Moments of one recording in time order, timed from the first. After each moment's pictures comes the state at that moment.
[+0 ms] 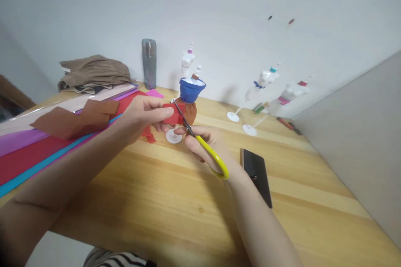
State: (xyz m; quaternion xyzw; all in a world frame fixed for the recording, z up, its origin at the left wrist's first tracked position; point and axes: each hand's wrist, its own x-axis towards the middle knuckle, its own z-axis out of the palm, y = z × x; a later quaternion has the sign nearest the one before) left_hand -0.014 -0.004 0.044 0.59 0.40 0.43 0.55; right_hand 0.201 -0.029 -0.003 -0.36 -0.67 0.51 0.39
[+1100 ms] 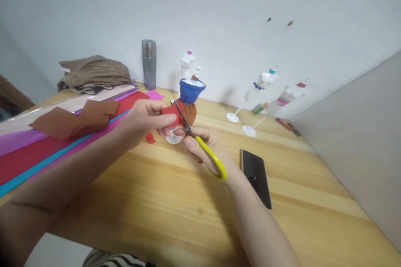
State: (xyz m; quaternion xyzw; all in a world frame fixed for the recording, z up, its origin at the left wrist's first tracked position) left_hand -0.005 -0.010 0.046 0.58 0.42 0.43 0.55; right_hand 0.201 -0.027 -0.012 -0.34 -0.67 0.51 0.41
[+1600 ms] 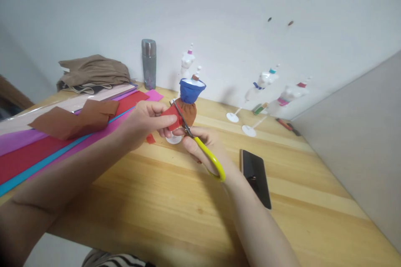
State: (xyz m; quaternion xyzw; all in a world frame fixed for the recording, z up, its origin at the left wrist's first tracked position) left_hand -0.003 -0.009 0.044 0.59 0.42 0.43 0.53; right_hand 0.197 -0.030 -0.006 -0.35 -0.67 0.52 0.40
